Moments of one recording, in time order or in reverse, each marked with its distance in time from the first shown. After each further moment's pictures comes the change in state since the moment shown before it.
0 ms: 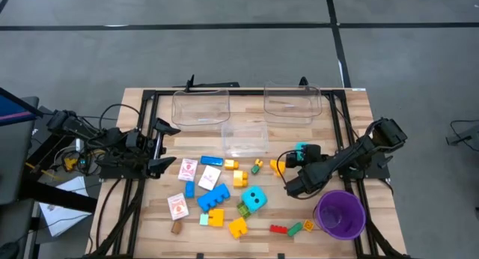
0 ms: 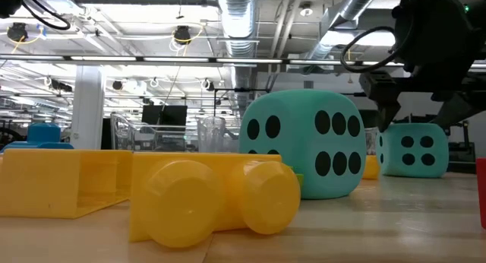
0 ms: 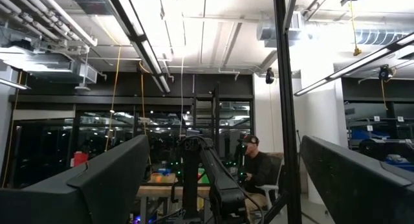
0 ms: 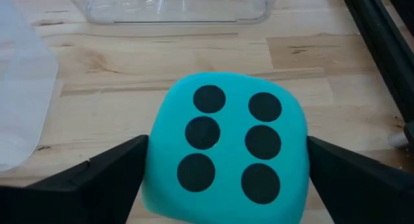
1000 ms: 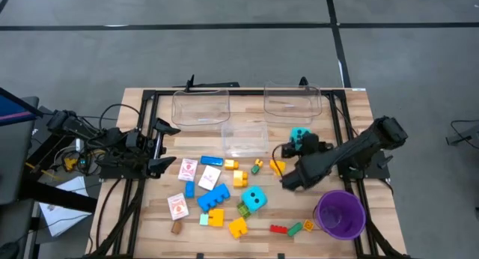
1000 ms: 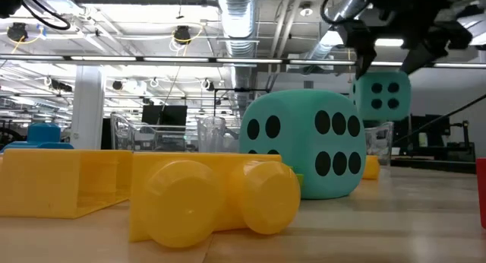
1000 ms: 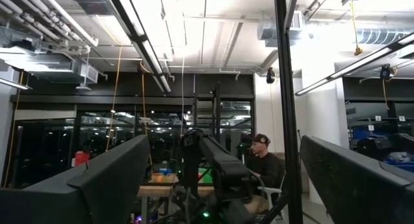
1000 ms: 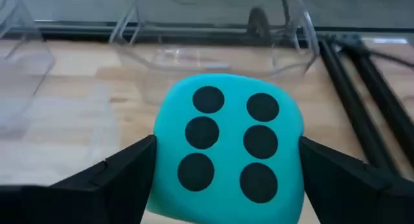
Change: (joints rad) left arm 0.000 0.000 0.000 0.000 -0.002 0.003; right arm -0.074 -0.038 0.268 -0.353 0.217 -0.070
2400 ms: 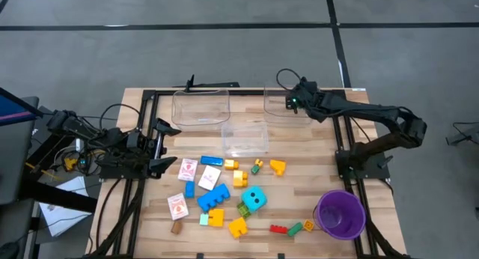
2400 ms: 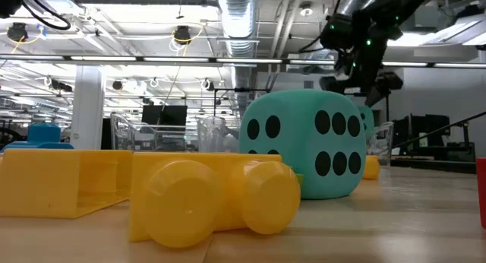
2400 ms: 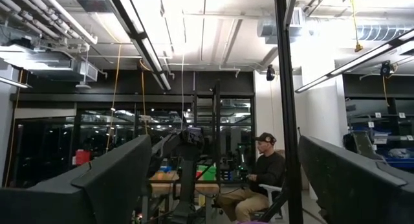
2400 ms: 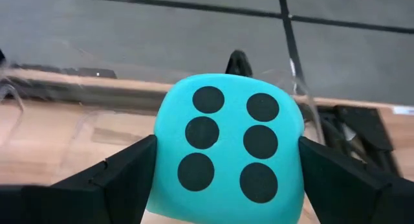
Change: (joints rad) left arm 0.000 0.002 0.000 -0.012 -0.001 0.001; right arm -0.900 -0.260 -0.273 0.991 -0.171 -1.391
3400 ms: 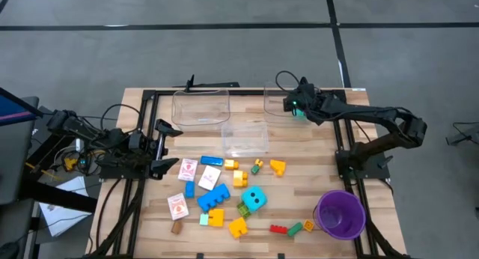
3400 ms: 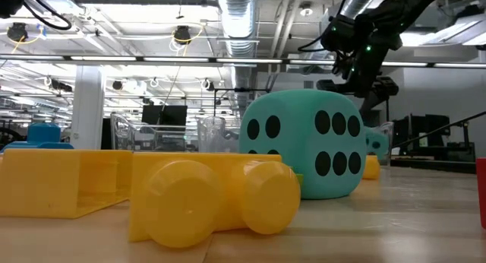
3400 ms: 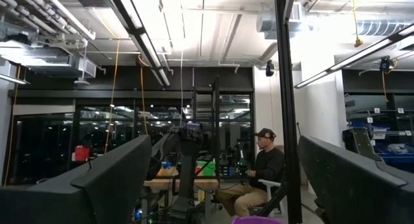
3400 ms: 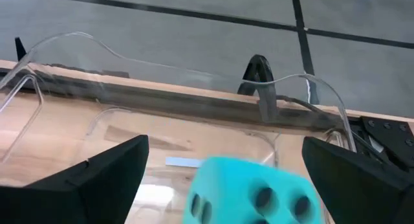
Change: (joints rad) left arm 0.000 0.019 0.000 0.002 0.001 -0.004; right arm 0.007 0.000 -0.068 0.157 -0.002 -0.088
